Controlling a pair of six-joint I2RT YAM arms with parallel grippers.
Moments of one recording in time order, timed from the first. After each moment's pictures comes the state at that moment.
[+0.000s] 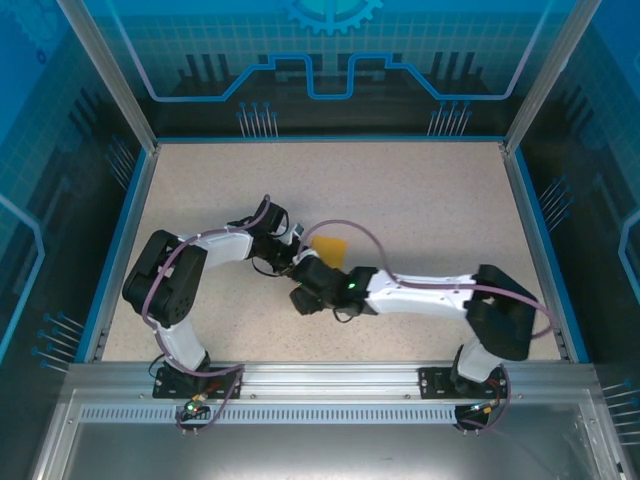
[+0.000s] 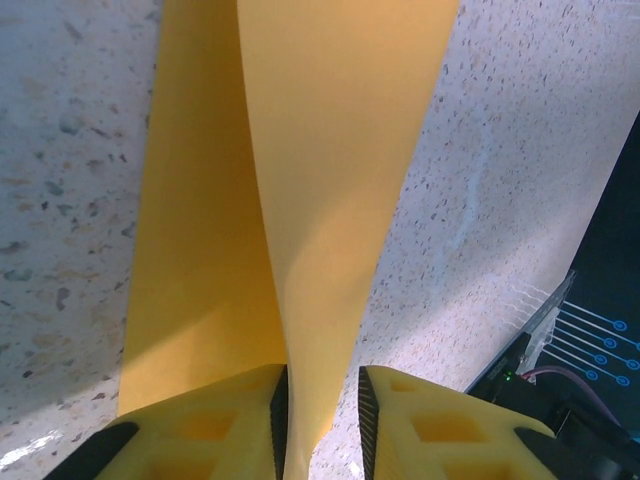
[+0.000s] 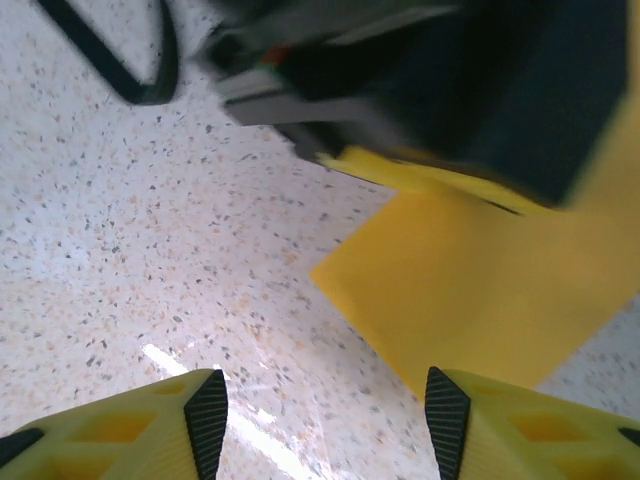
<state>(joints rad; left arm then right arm) -0.38 1.77 0.95 -0.32 0.71 -0.69 1.15 1.68 1.09 -0.42 0.26 0.51</state>
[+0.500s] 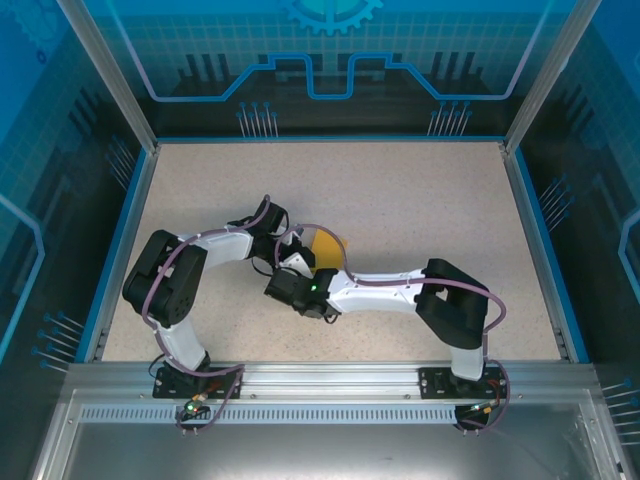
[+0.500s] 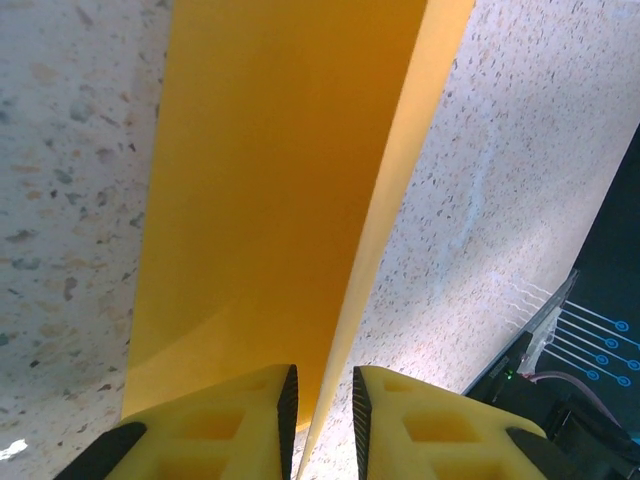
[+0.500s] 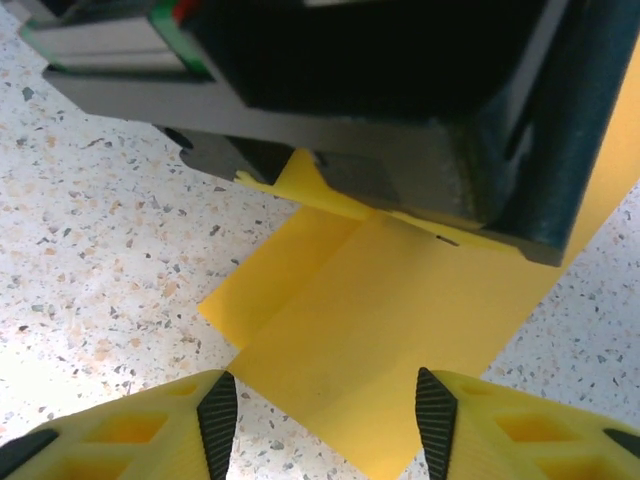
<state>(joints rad) -0.38 1.77 0.95 -0.34 0.71 -0.69 1.19 1.89 1.28 -0.64 0.51 0.53</state>
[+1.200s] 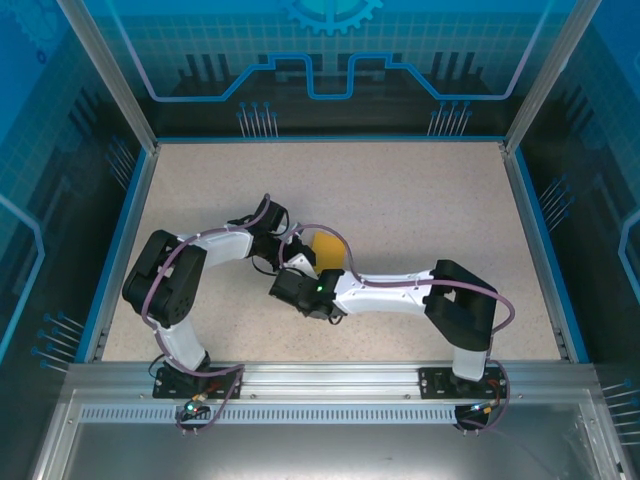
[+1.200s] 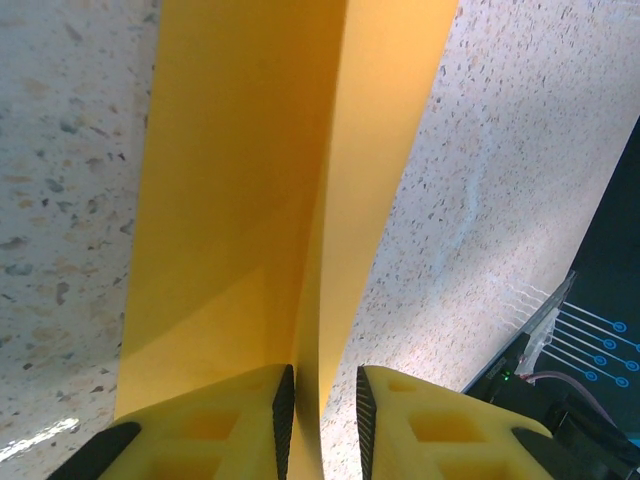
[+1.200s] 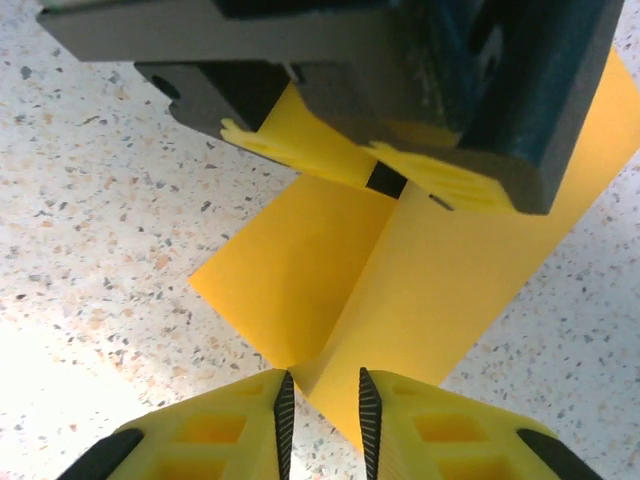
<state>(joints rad) -0.38 1.77 0.96 -0.34 0.70 -0.69 1.18 1.83 1.23 -0.63 0.48 0.52</state>
